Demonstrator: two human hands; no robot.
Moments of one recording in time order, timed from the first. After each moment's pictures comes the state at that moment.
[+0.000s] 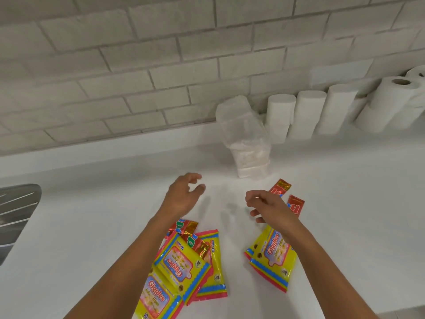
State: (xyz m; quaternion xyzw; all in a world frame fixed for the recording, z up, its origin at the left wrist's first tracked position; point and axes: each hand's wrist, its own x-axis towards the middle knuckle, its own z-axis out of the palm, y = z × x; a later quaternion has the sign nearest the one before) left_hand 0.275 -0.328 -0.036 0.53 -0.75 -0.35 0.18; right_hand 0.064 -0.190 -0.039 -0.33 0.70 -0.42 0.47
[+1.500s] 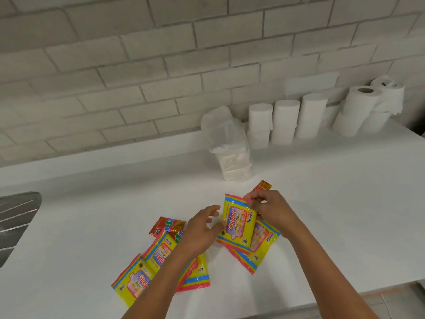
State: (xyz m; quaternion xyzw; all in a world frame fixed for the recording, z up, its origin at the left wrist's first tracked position) left_hand 0.237 -0.210 -0.062 0.48 -0.73 -0.45 0.16; right_hand 0.027 -0.148 -0.029 -0.37 0.72 -0.43 0.41
